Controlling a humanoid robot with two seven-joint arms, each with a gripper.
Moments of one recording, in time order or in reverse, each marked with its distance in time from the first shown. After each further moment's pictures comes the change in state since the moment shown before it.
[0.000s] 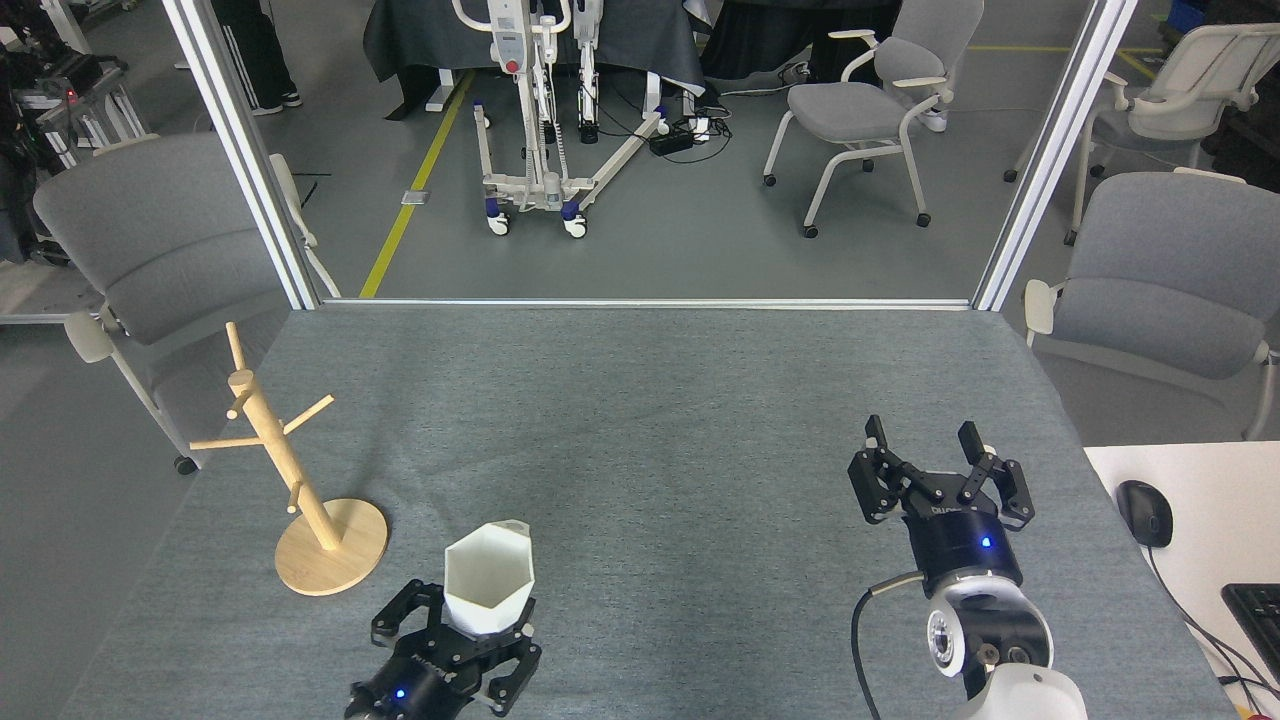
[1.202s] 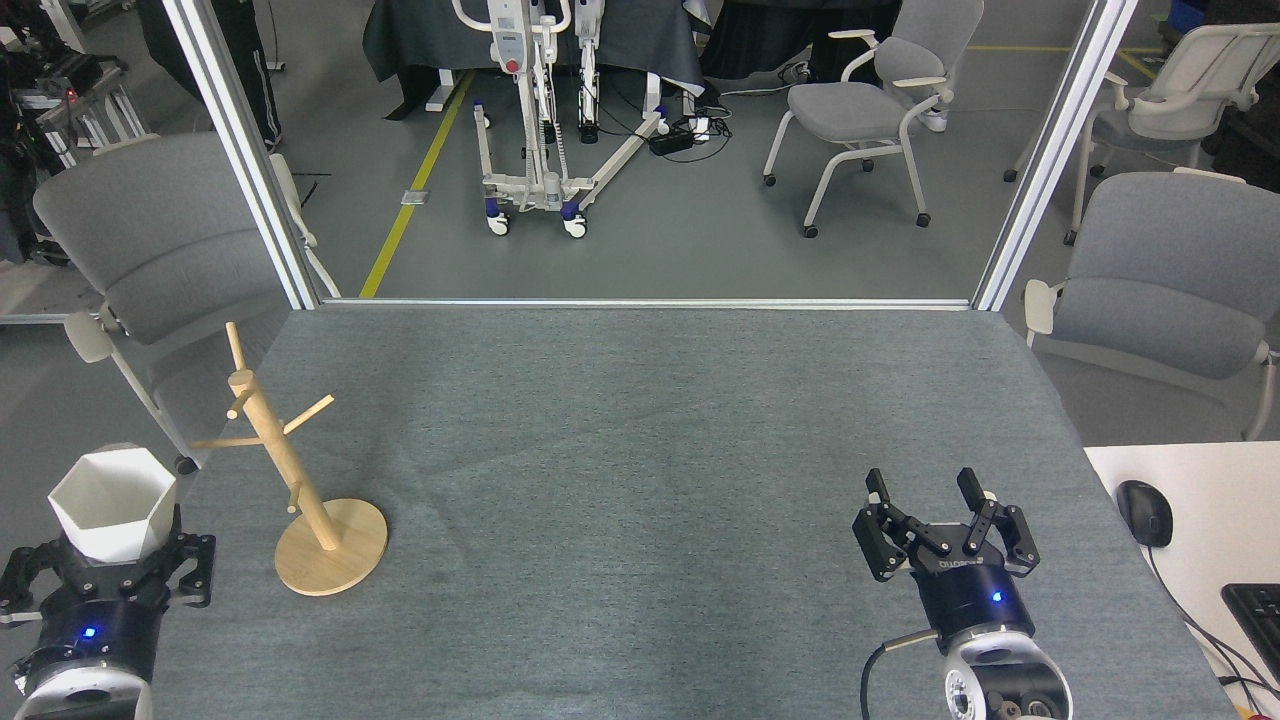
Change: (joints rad) left arm -0.188 0.032 0.559 0.056 -0.190 0.144 0.004; right arm 0.068 0.000 -0.030 -0.008 0.013 -0.122 -0.029
